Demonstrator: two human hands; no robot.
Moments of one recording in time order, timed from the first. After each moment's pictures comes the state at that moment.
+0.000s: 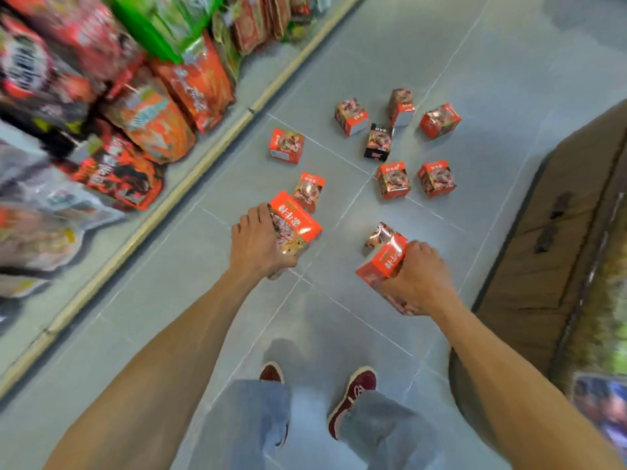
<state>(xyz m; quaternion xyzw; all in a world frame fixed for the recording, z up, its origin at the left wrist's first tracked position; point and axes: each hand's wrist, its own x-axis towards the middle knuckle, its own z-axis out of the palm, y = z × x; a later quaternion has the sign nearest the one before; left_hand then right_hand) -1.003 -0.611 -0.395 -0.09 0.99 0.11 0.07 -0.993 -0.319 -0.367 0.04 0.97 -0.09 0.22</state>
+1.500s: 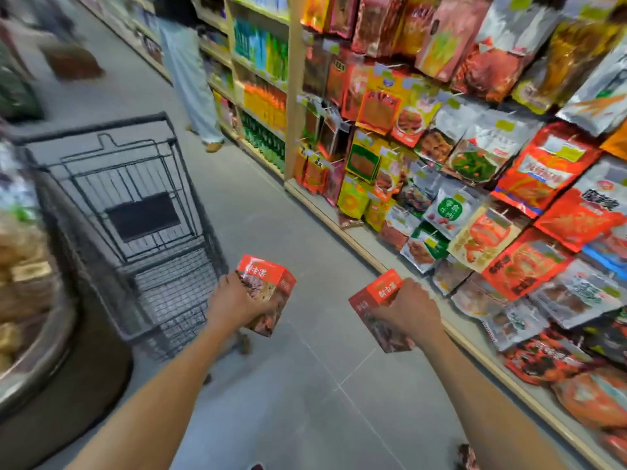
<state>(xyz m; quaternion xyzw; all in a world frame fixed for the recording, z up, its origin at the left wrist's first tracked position) -0.213 -0.611 -0.153 -0.86 0.41 0.22 -0.20 -0.522 -0.709 -0.087 -0.72 0.68 0.00 0.16</state>
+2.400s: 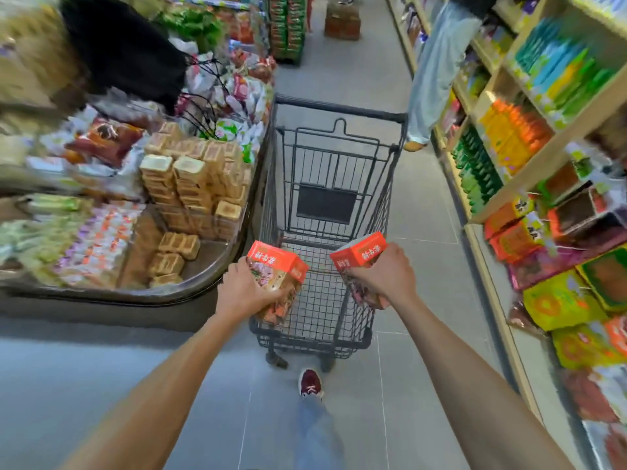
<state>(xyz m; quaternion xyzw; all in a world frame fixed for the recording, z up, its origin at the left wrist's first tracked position) 0.057 -0.540 -0.194 -0.95 0.09 0.17 -0.26 -0.041 -0.802 -0.142 -0.90 0.37 -0.01 0.23</state>
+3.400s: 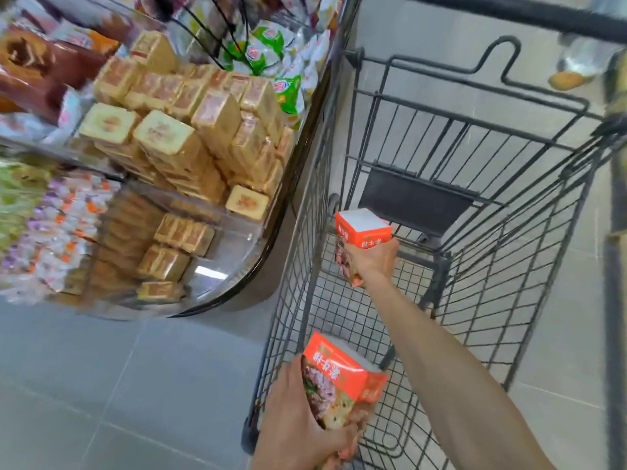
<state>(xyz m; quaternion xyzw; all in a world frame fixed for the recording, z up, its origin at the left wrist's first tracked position) 0.093 -0.629 -0.325 -0.89 -0.05 0.33 -0.32 0.280 -0.815 -0.439 -0.73 0.51 0.06 0.46</state>
